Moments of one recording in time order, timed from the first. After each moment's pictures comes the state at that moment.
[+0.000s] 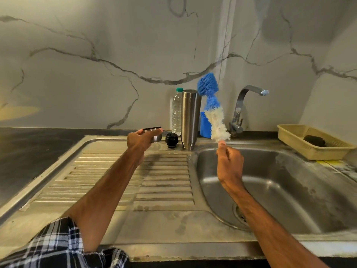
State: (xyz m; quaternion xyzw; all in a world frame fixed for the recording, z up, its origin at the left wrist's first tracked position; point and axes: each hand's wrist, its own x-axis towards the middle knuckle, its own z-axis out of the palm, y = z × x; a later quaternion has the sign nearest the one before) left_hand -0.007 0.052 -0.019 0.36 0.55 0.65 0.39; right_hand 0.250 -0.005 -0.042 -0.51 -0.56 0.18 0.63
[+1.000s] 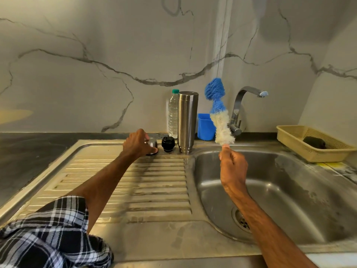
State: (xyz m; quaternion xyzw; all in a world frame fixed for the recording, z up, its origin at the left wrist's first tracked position) left_hand -0.026 0.092 -0.023 0.63 0.72 0.27 0.06; right_hand 0.260 0.001 -0.039 -0.55 -0.51 0.21 0.62
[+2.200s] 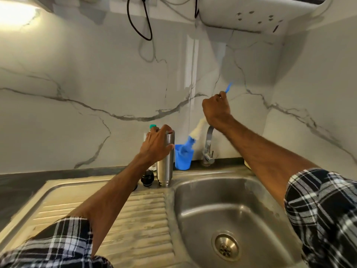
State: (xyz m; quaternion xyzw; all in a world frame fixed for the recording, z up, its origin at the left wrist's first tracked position) left_hand 0.086 0.098 0.103 0.76 0.54 0.35 0.03; right_hand 0.293 0.102 0.218 -0.66 -0.65 -0.37 0.07
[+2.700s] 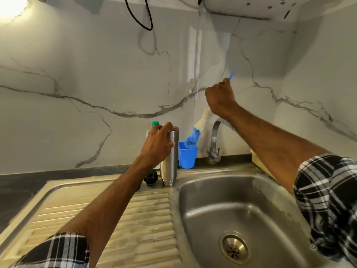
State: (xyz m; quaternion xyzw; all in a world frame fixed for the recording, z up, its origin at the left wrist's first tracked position) left_hand 0.082 0.104 0.094 0.78 0.50 0.38 -0.02; right_hand 0.294 0.132 0.230 -0.64 -0.66 -0.39 0.07
